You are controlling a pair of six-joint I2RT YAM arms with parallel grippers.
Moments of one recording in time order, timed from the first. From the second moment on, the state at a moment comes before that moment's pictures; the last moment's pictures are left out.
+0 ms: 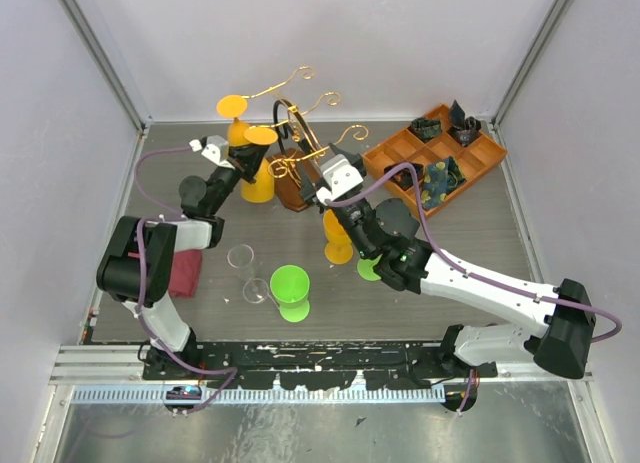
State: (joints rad) left arm -0.22 1.73 0.74 1.40 0.40 -0.28; right arm 1.04 1.21 0.99 0.59 0.44 -0.50
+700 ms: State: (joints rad) left arm -0.25 1.84 0.84 1.43 0.31 -0.25; right arm 1.04 1.22 0.99 0.54 0.48 -0.52
